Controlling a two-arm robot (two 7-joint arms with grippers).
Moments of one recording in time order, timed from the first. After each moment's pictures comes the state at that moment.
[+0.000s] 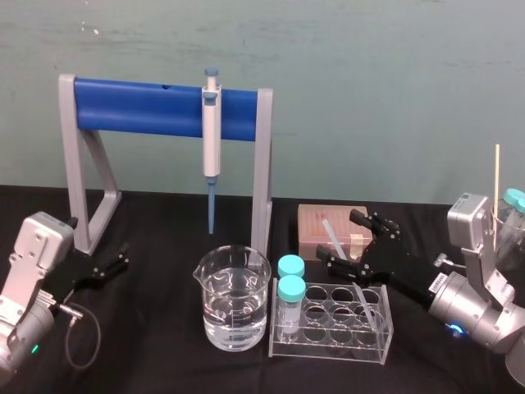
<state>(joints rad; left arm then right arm) -0.20 0.60 0.45 -1.41 -0.25 -0.12 0.03 0.35 0.48 -0.45 -1.24 0.44 -0.27 0.58</state>
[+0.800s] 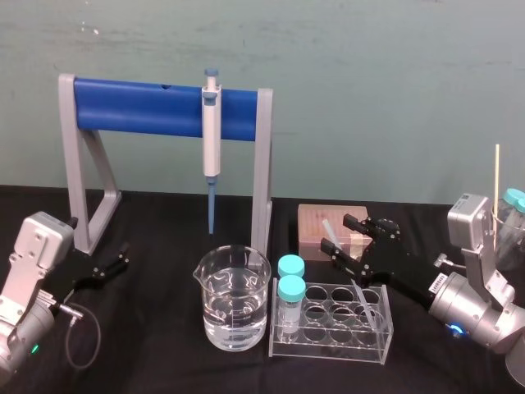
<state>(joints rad) -0.20 0.60 0.45 -1.41 -0.25 -0.12 0.03 0.35 0.48 -0.45 -1.25 0.44 -0.27 0.58</state>
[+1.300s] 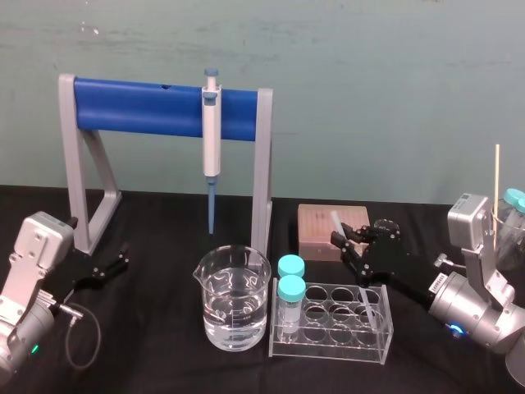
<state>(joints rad) -0.20 0.60 0.45 -1.41 -0.25 -0.12 0.03 0.35 0.48 -0.45 -1.25 0.44 -0.27 0.58</state>
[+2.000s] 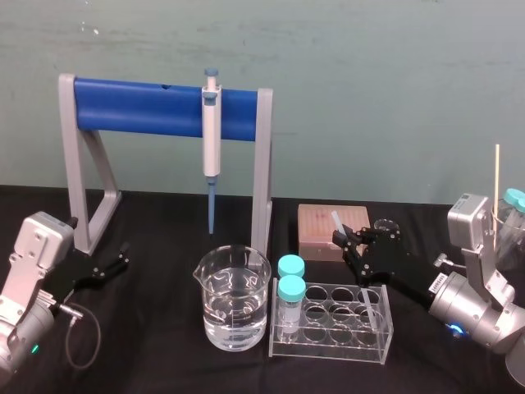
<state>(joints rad) -0.20 0.60 0.45 -1.41 -0.25 -0.12 0.03 0.35 0.48 -0.45 -1.25 0.44 -0.27 0.58</state>
